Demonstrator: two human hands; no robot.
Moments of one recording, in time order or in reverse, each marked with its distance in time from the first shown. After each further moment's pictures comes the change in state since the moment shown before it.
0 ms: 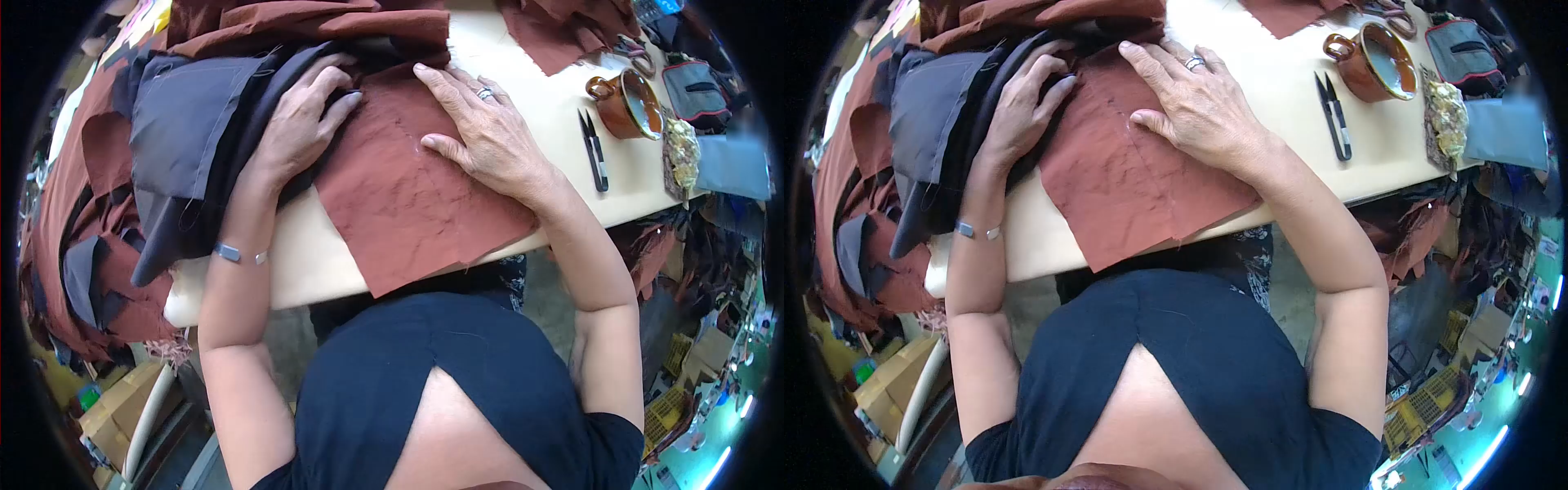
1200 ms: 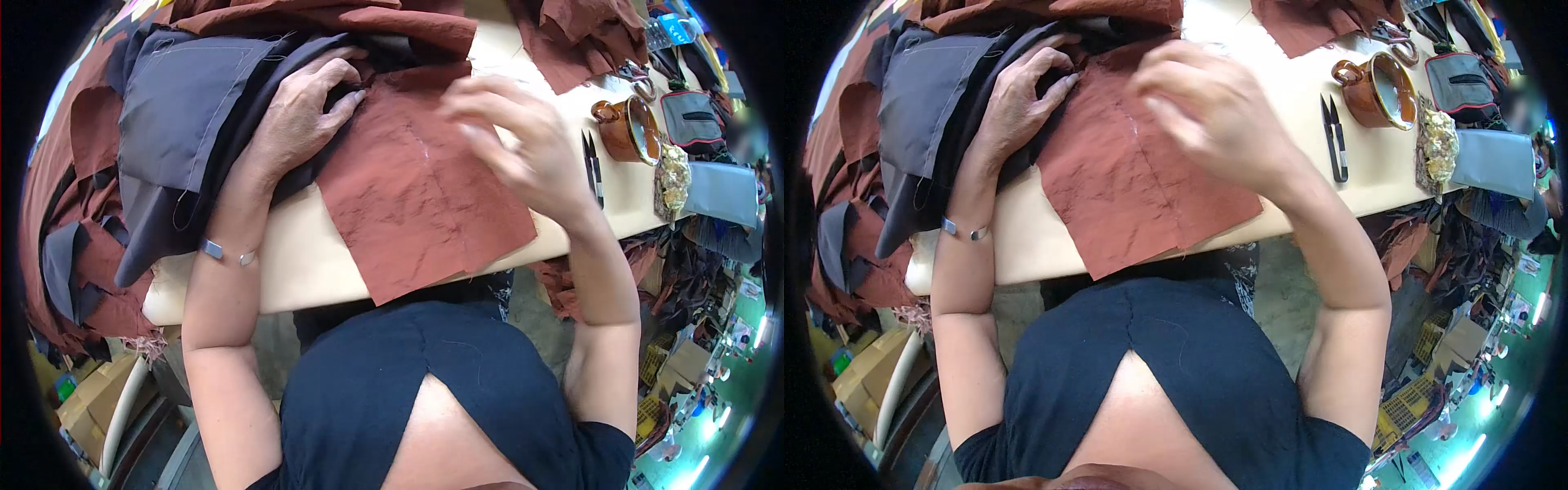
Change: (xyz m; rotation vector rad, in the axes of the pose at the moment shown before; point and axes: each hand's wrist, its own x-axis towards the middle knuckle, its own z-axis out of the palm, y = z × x) left_hand 0.001 -0.007 0.001 -0.107 0.063 0.002; right_hand 0.022 -0.004 -0.035 0.332 0.007 -0.011
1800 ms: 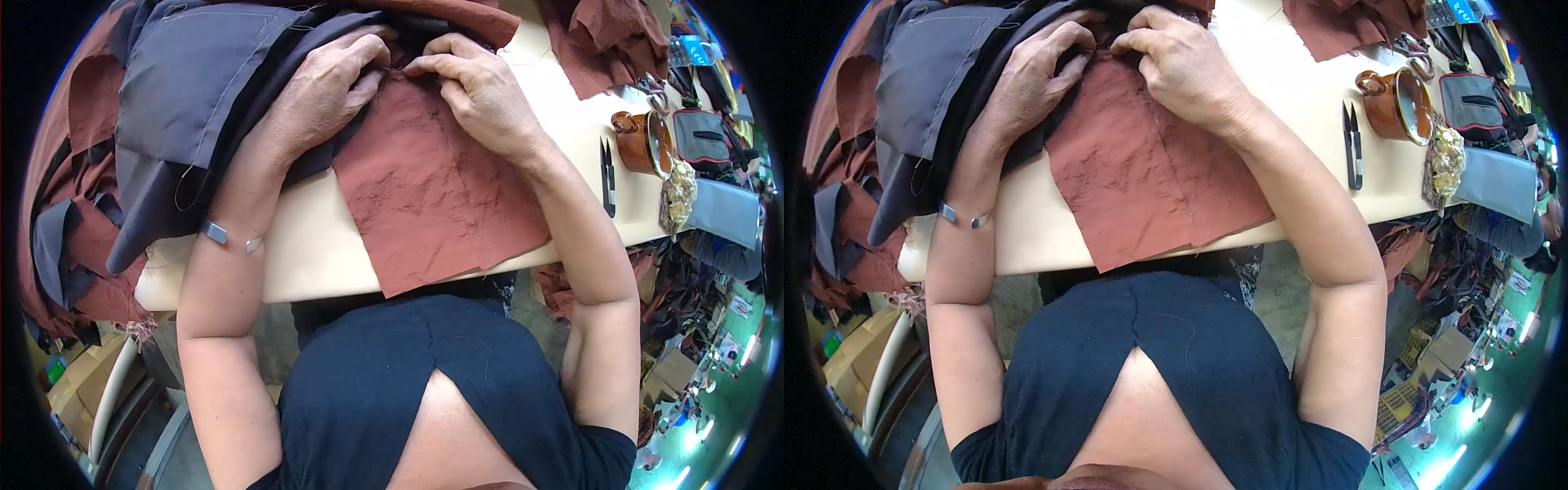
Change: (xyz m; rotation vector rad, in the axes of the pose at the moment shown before) left_hand 0.002 -0.007 0.003 0.043 0.055 0.137; right_hand 0.036 0.032 0.059 -0.110 -0.050 -0.026
